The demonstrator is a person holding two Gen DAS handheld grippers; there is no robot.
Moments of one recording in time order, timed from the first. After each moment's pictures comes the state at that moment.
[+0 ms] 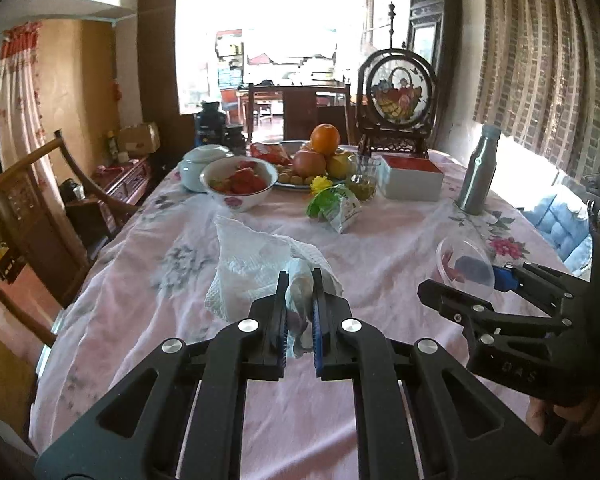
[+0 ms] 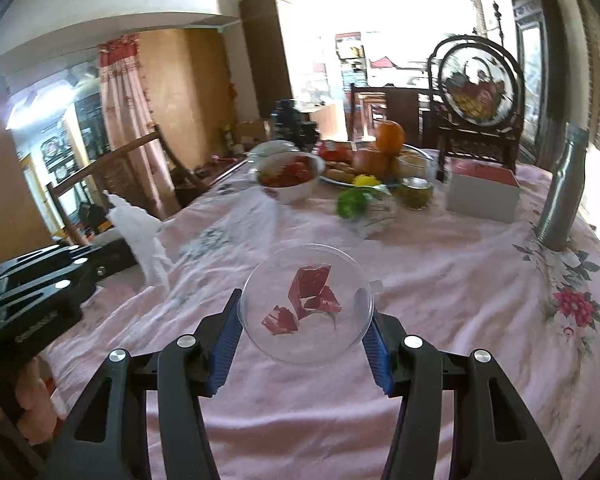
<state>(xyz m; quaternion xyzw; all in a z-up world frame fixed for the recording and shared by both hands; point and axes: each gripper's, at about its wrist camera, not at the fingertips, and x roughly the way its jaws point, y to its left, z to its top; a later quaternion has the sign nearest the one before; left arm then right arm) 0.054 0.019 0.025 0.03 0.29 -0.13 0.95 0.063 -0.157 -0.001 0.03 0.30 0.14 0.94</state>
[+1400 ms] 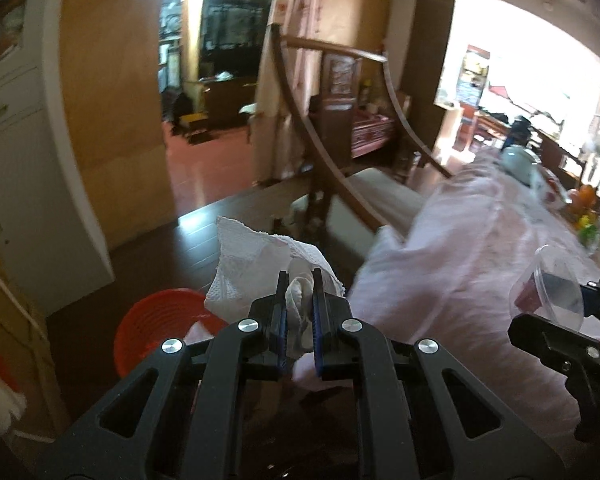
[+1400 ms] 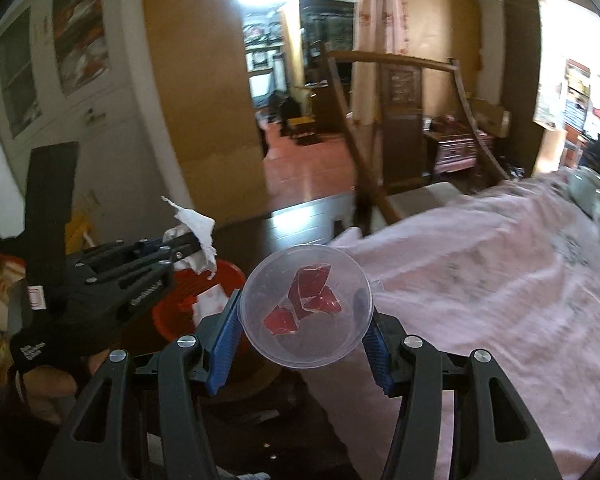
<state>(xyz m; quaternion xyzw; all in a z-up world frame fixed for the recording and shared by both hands) -0.183 0.372 -0.064 -0.15 0.30 0.27 0.90 -0.087 0.226 -0.035 -0.16 0.33 0.47 0.80</state>
